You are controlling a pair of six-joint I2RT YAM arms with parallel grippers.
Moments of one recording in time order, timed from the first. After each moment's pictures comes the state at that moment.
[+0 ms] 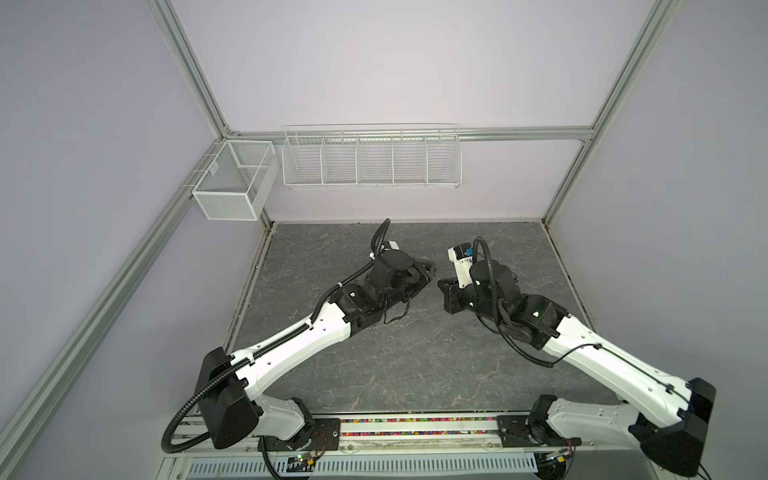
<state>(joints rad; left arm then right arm) -0.93 1.39 1.23 -0.22 -0.12 -1.31 0.84 1.17 1.12 -0.50 0.15 0.41</state>
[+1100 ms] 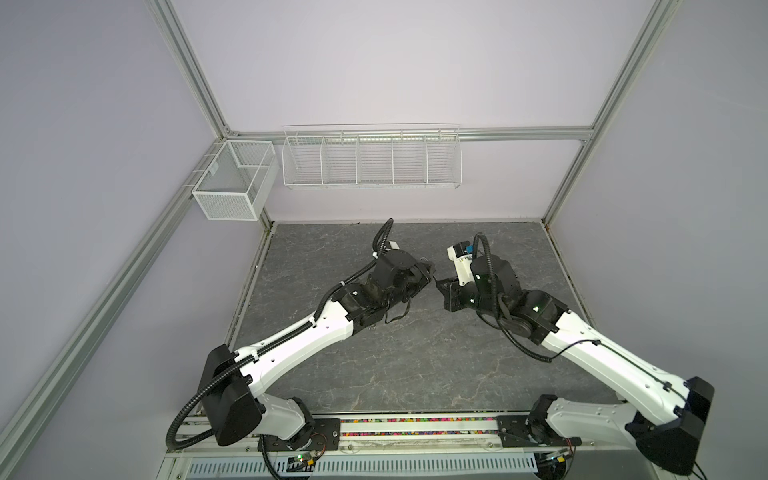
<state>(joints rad) -0.93 1.41 1.24 -0.24 -0.13 -1.29 0.80 1.19 1.15 -0.53 0.05 0.45</state>
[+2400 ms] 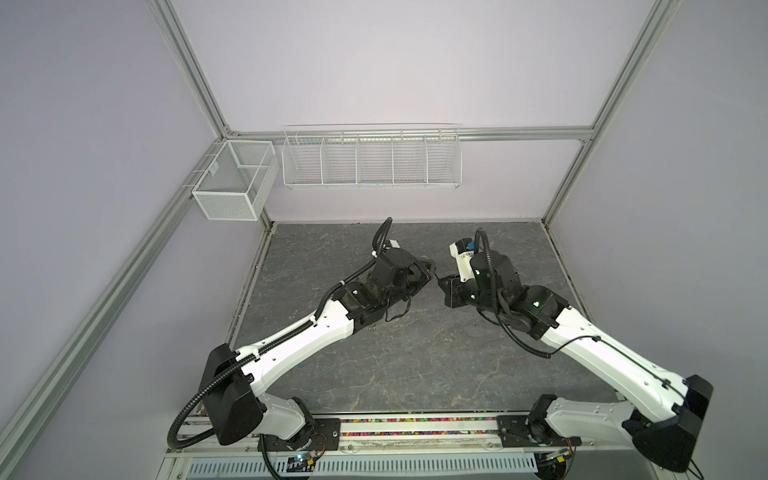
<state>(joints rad) -0.92 1.42 1.24 -0.21 -0.10 -1.31 0.78 1.21 1.20 -0.59 0.06 0.49</state>
